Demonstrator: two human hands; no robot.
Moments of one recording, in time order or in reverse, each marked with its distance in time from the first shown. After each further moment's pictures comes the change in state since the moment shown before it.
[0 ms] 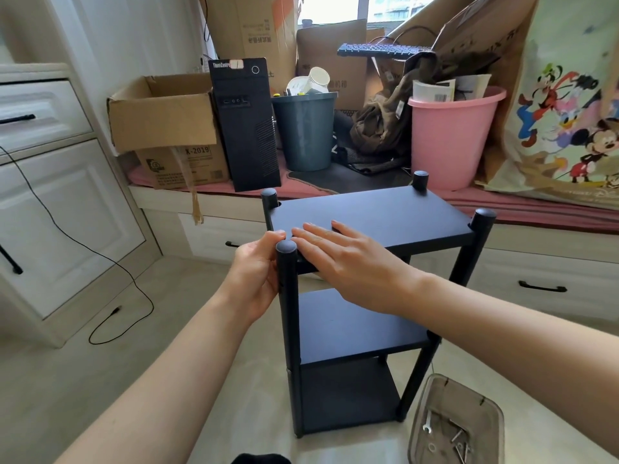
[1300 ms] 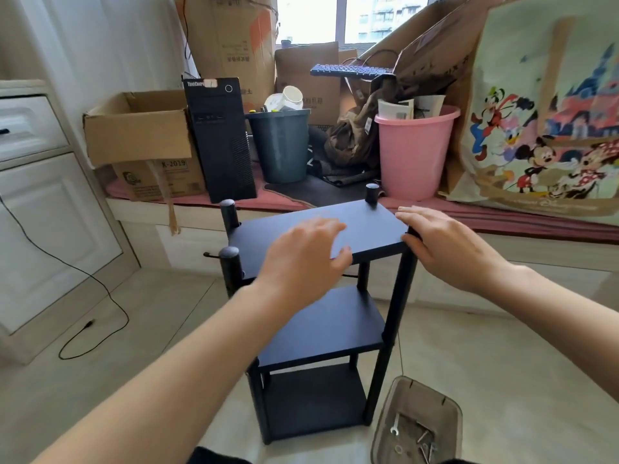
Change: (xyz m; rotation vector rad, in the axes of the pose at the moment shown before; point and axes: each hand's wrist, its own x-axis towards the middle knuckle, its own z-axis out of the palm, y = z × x) left_hand -0.025 0.019 0.129 1.427 -0.053 0.577; right_hand -0.133 0.098 -0.042 0.152 0.000 0.610
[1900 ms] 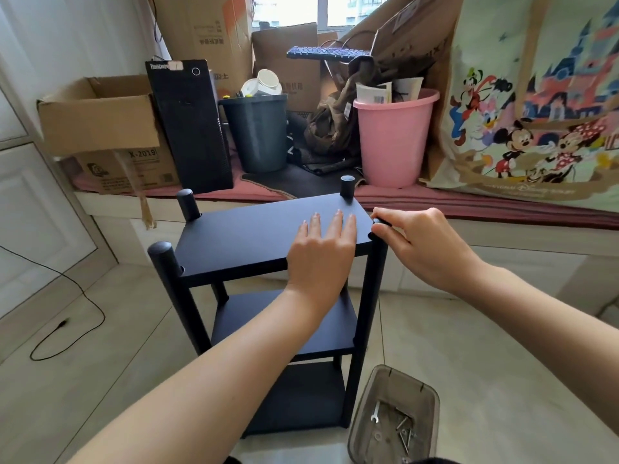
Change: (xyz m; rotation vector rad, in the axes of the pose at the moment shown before) left_hand 0.026 0.038 0.094 0.676 0.159 0.151; right_hand -0.015 0.002 -0.006 0.328 0.059 0.106
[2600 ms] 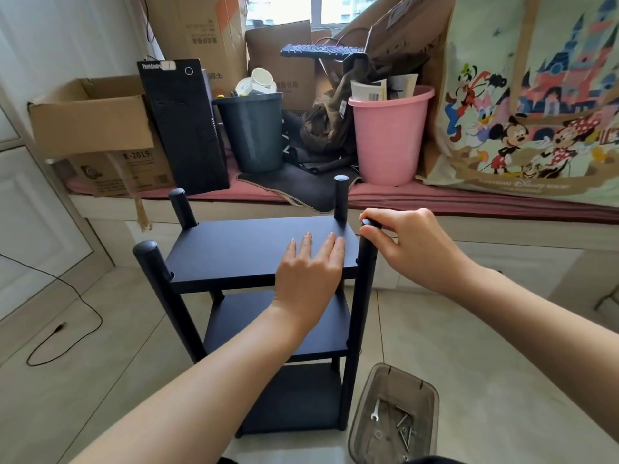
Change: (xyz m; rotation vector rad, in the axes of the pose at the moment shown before) left_hand -0.025 -0.005 0.020 0.021 0.070 0.060; right_hand -0.001 -0.008 0.006 0.046 -0.009 -0.055
